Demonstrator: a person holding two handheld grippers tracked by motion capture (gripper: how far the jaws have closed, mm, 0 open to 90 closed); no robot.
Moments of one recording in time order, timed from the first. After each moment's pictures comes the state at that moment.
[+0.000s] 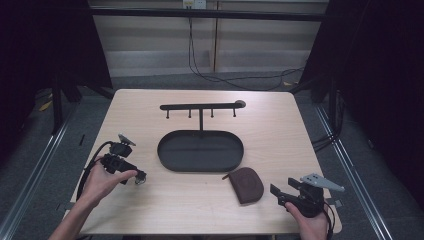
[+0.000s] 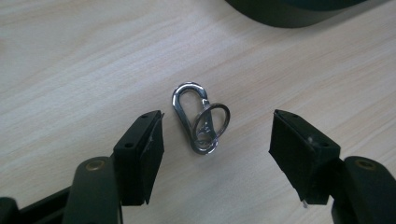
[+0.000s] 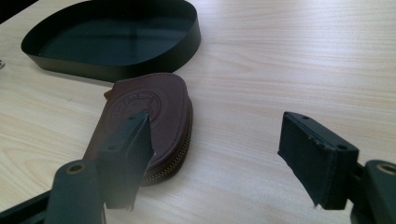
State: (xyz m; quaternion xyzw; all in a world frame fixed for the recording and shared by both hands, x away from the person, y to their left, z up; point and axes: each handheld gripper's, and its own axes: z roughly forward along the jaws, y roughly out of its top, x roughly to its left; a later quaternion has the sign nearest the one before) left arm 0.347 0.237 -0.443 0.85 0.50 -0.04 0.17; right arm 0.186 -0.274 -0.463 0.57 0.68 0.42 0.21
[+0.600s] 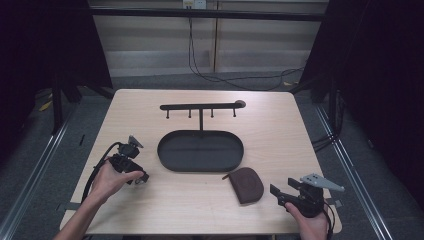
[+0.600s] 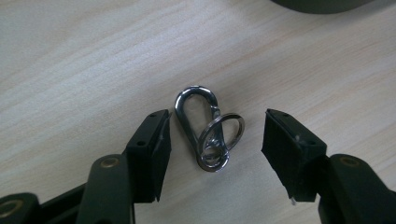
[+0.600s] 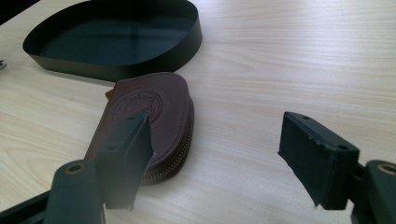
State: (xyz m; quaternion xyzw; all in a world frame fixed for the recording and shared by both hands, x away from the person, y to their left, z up) left arm 0.358 0.222 -0.463 0.86 0.50 -0.04 0.12; right arm 0.186 -0.274 -0.463 0.57 0.68 0.42 0.20
